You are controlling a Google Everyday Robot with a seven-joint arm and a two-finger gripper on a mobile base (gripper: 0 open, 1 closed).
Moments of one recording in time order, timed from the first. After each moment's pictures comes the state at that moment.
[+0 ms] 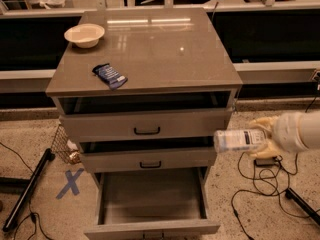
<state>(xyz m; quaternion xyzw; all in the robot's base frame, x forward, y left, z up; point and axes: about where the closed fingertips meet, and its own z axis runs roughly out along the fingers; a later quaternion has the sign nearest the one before) 0.505 -0.272 0.742 -0.65 0.67 -0.01 0.36</state>
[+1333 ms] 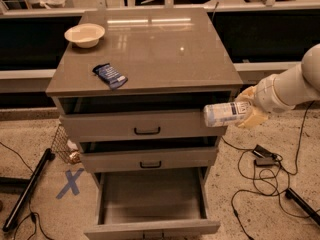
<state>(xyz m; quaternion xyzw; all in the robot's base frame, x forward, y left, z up) 0.579 -0.250 0.776 -0.66 0.69 -0.01 0.29</state>
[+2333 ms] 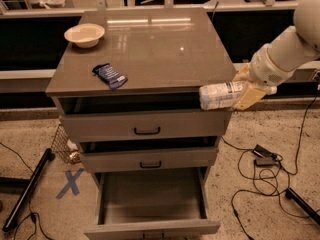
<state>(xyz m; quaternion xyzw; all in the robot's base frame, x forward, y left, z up) 0.595 -0.232 0.830 -0.65 0.72 0.03 0.23</state>
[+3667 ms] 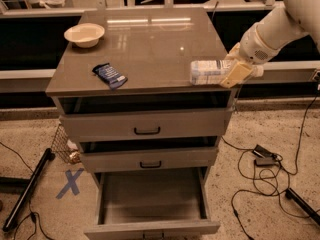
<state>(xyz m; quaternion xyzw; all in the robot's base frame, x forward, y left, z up) 0.654 -0.213 0.857 -0.61 0.75 0.06 0.27</state>
